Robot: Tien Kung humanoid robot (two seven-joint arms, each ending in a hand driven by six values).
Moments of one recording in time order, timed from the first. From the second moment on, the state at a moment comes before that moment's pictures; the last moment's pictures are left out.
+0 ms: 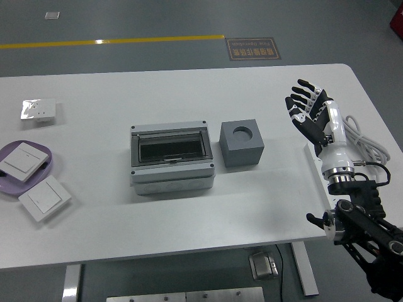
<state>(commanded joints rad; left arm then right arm) 0.02 0.28 0.00 -0.30 -0.08 0.07 -0.01 0.19 -0.36 0.98 1.47 -0.90 -0.56 0.42</state>
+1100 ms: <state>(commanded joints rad) -0.01 0.30 0.00 -0.30 -0.07 0.07 -0.01 0.18 -0.37 1.07 1.47 -0.93 -0.56 0.38</state>
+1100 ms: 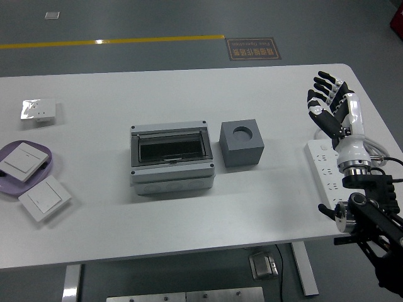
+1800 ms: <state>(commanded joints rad) -0.01 0.29 -0.02 -0.30 -0.03 0.07 0.01 0.18 -0.36 1.08 1.47 -0.93 -0.54 0.36</state>
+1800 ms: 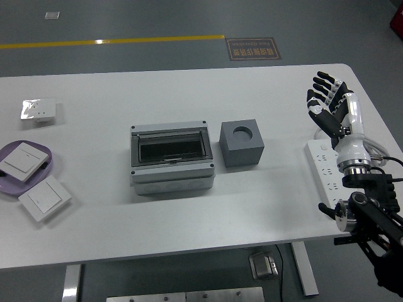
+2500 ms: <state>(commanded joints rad) -0.01 0.29 -0.02 -0.30 -0.03 0.07 0.01 0.19 -0.36 1.07 1.43 -0.91 -0.54 0.36</state>
